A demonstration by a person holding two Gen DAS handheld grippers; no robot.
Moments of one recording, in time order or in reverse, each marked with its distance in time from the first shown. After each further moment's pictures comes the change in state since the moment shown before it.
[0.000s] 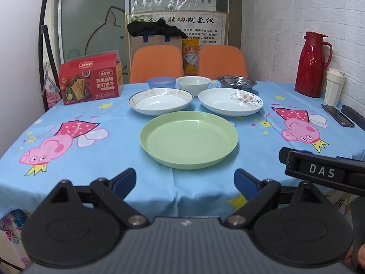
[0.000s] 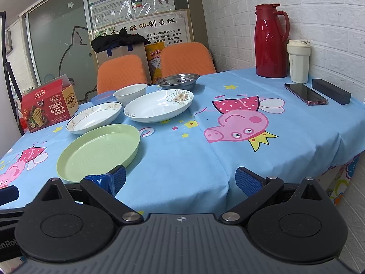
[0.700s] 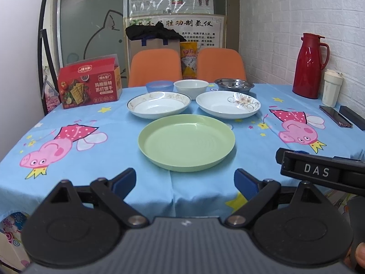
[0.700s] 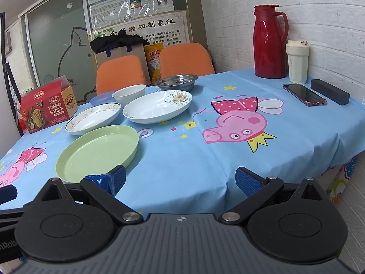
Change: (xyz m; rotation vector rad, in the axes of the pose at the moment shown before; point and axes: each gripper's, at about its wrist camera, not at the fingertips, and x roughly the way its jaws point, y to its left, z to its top) left arm -0.004 -0.004 -0.001 0.017 -0.019 -0.006; right arm 0.000 -0.001 0.000 0.001 -0.003 -0.003
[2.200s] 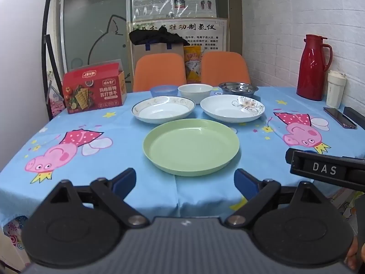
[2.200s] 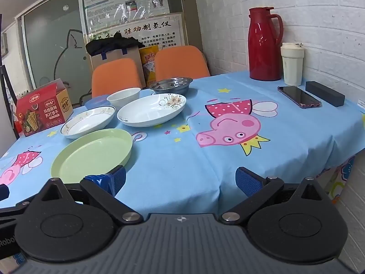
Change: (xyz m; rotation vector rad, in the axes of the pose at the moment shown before) left arm -0.002 -0.002 0.002 0.002 -0.039 0.022; right arm -0.001 -0.007 0.004 -0.003 -0.015 -0.024
